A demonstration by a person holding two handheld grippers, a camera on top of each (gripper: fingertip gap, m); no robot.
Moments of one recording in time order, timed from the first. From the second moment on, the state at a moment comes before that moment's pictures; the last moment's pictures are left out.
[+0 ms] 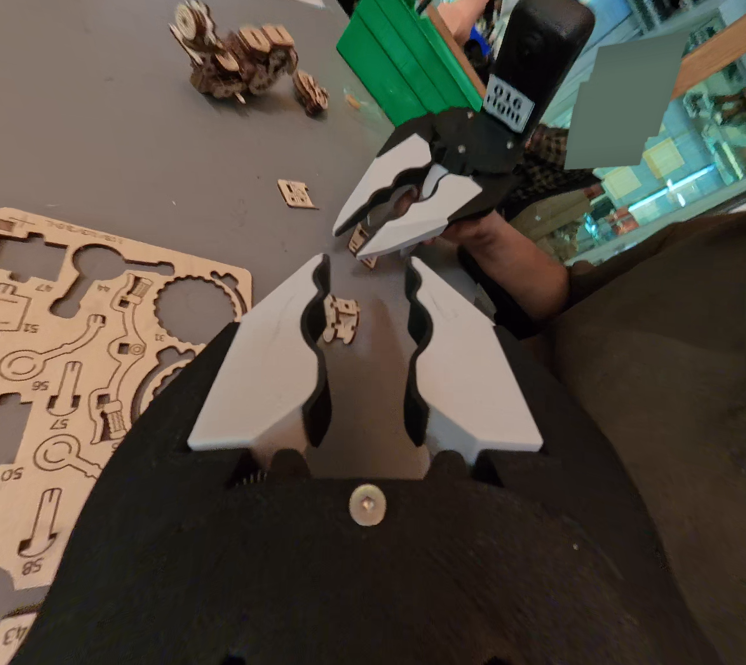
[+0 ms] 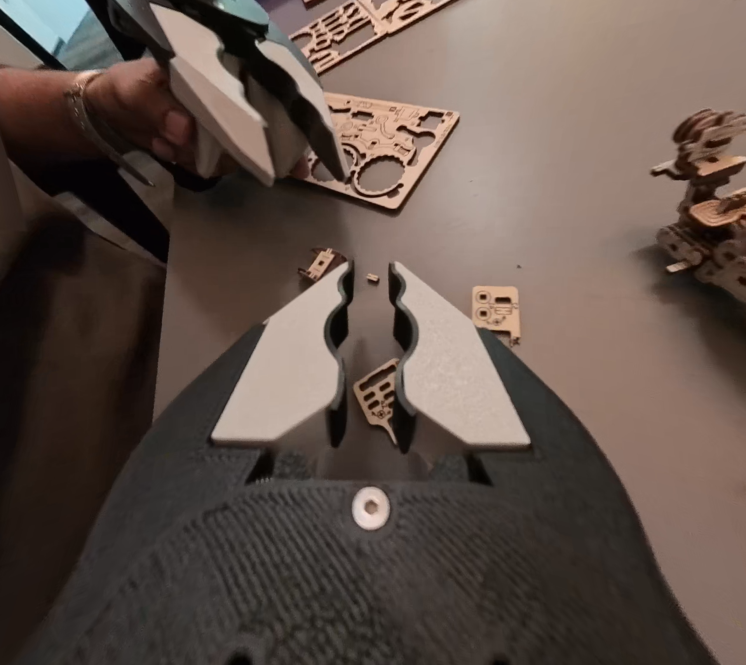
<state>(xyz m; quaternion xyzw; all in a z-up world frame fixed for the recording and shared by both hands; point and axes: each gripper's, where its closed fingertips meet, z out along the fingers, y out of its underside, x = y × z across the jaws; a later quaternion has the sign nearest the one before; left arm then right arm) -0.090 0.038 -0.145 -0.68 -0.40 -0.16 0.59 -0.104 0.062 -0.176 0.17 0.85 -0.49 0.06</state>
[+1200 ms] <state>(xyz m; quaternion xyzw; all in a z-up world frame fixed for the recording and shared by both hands) -0.071 0.053 -0.195 -0.83 -0.34 0.01 0.43 -0.099 0.053 -0.202 0.08 0.90 -0.42 -0.01</state>
